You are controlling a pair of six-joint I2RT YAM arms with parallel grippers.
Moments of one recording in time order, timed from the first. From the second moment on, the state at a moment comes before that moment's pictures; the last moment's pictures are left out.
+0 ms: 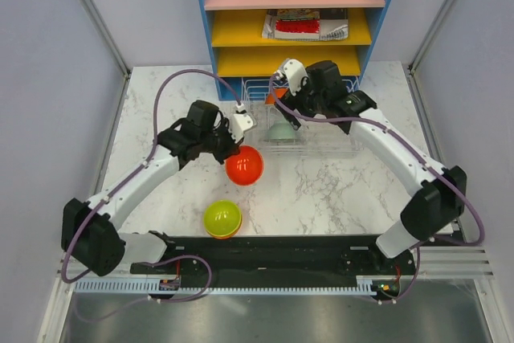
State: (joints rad) left arm -0.53 1.33 1.06 -0.54 0.34 0.45; right arm 0.53 1.53 1.49 -0.58 -0.10 -0.35
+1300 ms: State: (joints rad) left arm 0.21 0.95 1.03 -0.44 0.48 0.27; right arm 0.73 1.92 1.64 -0.52 0.15 -0.34
